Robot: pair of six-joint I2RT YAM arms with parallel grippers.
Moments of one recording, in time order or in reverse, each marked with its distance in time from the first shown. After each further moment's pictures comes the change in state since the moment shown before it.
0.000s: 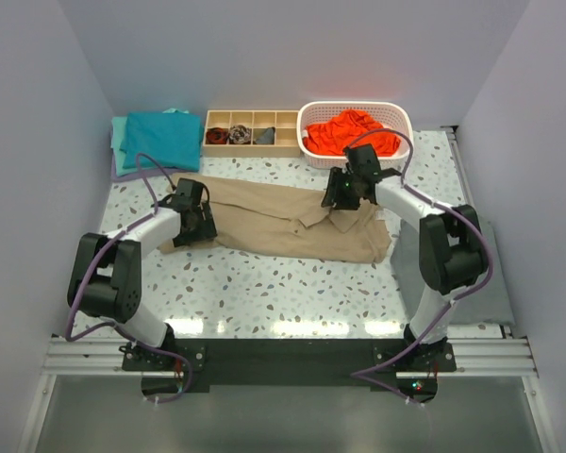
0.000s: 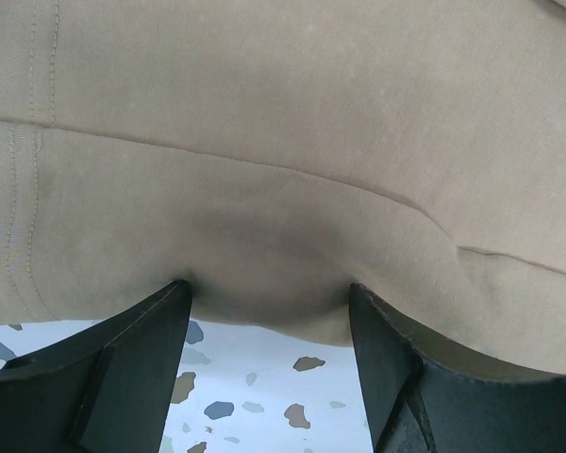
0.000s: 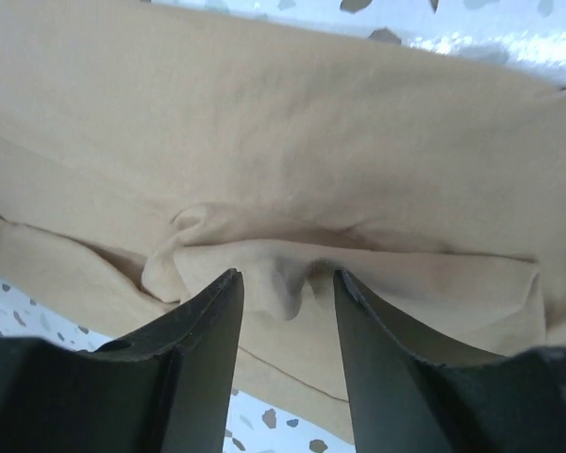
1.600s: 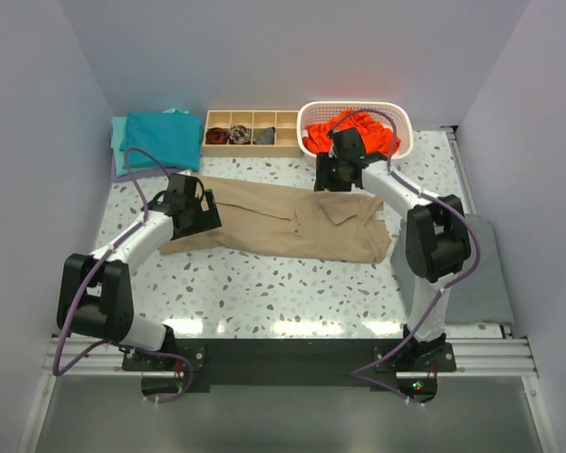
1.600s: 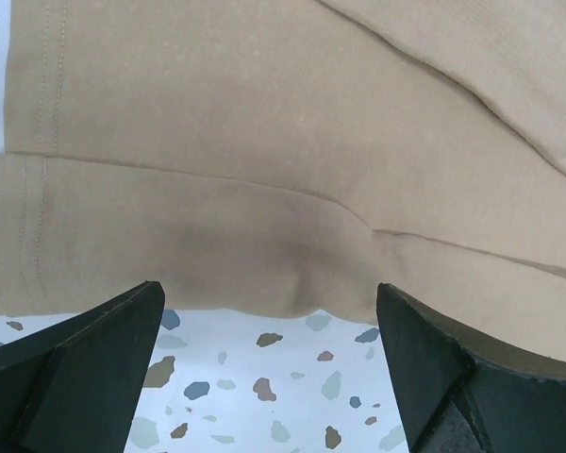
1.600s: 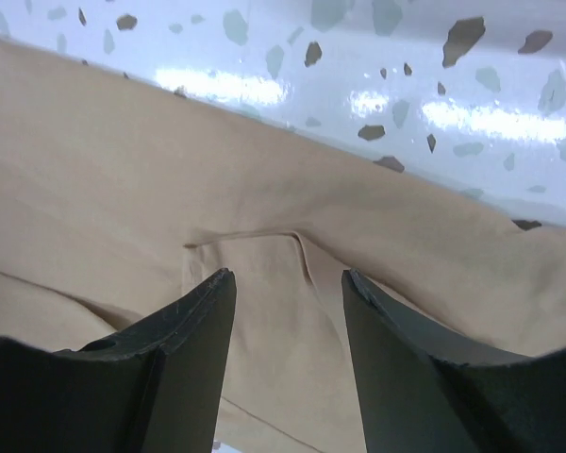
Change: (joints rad) left arm 0.000 -0.132 0.010 0.005 0.060 0.010; right arm 0.055 0.136 0.279 -0.082 0.132 -0.132
